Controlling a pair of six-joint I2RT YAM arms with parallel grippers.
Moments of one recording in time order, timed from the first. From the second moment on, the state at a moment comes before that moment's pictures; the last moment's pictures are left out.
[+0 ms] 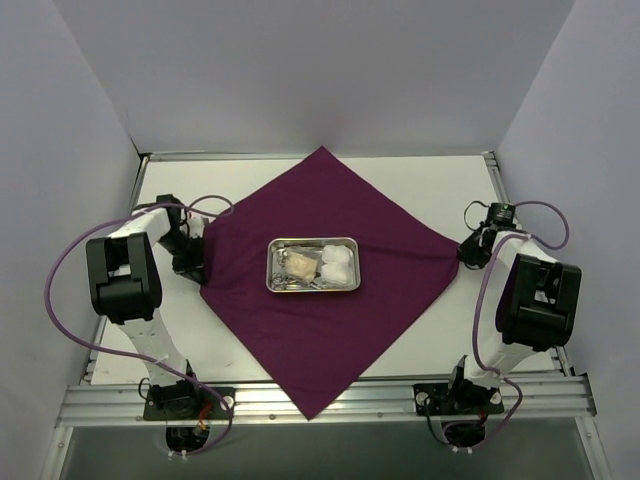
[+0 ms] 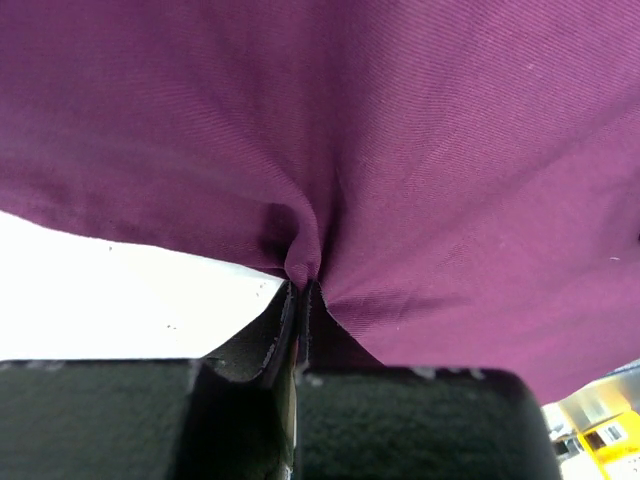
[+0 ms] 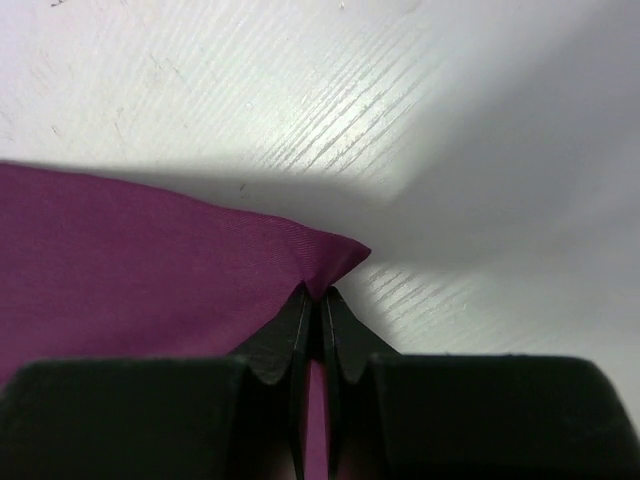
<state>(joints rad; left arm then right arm) 0.13 1.91 1.29 -0.92 0.23 0.11 -0.27 1.66 0.90 -0.29 -0.04 0.60</state>
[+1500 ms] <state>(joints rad) 0.18 1.74 1.45 -1.03 0.23 0.20 1.36 1.55 1.19 -0.53 0.15 0.19</state>
